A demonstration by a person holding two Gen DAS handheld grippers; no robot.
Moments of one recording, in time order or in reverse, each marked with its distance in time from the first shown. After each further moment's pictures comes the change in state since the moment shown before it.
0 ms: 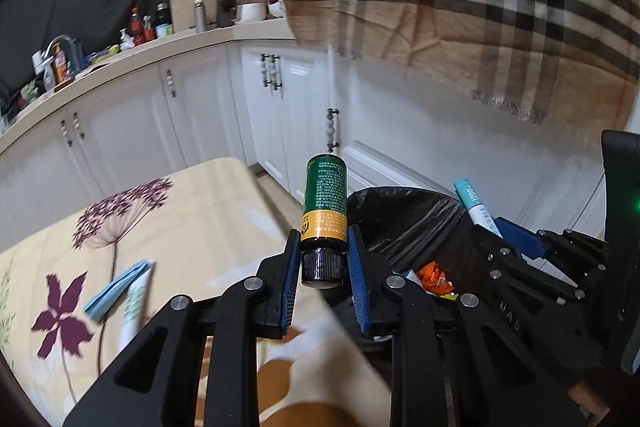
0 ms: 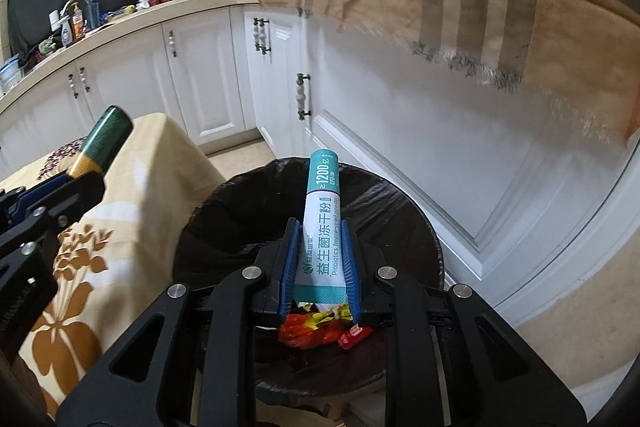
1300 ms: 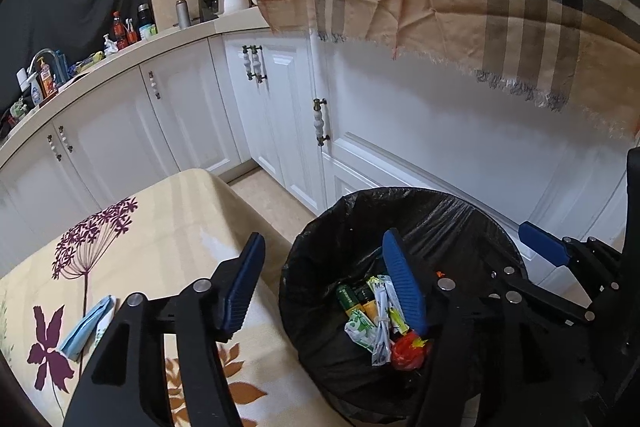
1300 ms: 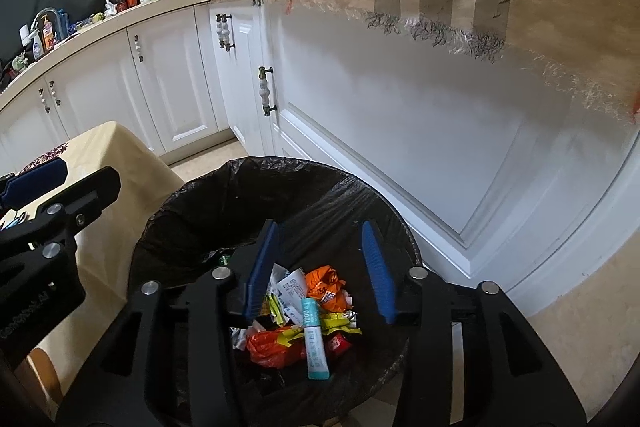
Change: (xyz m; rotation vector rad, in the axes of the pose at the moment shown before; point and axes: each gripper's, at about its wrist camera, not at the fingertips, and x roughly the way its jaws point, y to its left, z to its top) left arm 0.039 -0.019 0.018 0.046 0.048 0.013; right arm 0.023 -0.024 0.001 0.067 0.016 -0.067
